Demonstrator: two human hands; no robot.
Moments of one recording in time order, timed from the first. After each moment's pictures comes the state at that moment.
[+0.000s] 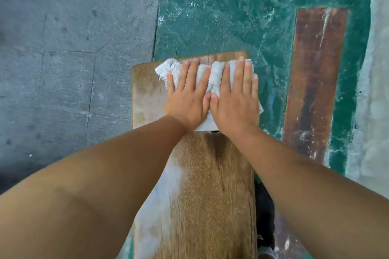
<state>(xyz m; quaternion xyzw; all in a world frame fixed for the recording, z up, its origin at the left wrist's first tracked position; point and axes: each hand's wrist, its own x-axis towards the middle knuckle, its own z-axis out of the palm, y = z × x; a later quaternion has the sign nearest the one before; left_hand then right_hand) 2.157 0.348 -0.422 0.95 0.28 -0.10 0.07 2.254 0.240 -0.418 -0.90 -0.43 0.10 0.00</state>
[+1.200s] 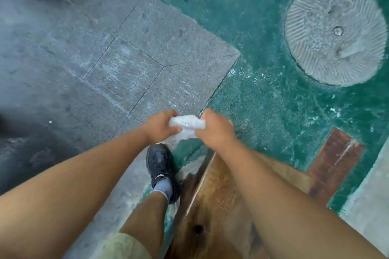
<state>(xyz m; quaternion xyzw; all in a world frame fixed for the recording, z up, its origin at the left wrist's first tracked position) 1.955 0.620 -0.342 0.68 0.51 -0.15 0.50 2.135 0.555 -0.326 -0.76 -0.48 0.44 -0.02</state>
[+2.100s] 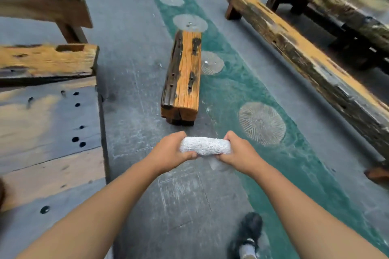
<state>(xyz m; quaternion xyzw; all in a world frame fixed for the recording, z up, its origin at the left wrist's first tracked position) 1.677 0.859 0.138 0.59 0.70 0.21 0.35 1.901 0.942 0.141 -0.54 -0.77 0.33 0.03</state>
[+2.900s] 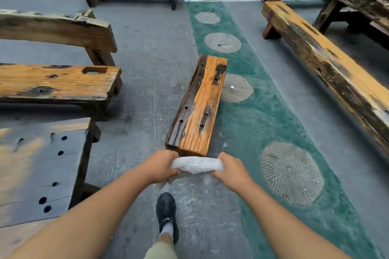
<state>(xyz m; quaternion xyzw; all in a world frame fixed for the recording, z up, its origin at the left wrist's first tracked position) 1.619 1.132 0.119 0.57 0.76 0.06 0.31 1.838 1.242 0.098 -0.48 -0.81 0.35 -0.01</state>
